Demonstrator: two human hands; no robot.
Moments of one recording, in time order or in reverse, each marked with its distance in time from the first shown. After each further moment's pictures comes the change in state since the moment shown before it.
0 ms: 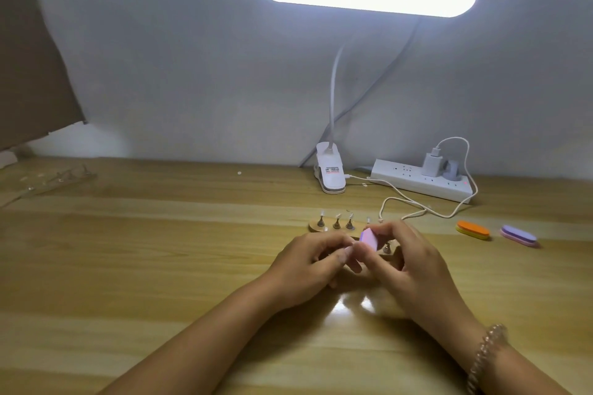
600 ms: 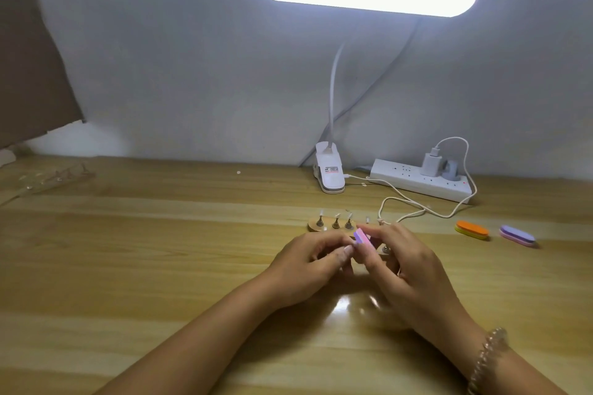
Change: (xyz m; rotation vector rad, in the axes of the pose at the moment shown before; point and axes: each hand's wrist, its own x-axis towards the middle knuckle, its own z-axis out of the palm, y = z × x) left_hand 0.001 0.001 0.000 -0.015 -0.020 -0.010; right_hand -0.001 -0.003 -0.002 -0.039 -0.037 -0.058
